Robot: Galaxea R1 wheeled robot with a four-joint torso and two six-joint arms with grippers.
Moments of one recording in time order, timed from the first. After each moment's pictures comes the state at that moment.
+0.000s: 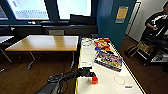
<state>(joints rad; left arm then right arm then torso) 0.38 3.16 -2.44 0.21 0.43 -0.50 -1.28 2.11 -1.29 0.55 0.20 0.02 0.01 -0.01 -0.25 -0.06</state>
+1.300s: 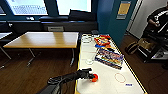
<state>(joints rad) 0.41 3.16 -2.46 0.22 0.42 -0.50 -1.28 2.11 -1.30 0.54 0.20 0.02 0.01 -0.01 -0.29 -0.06</state>
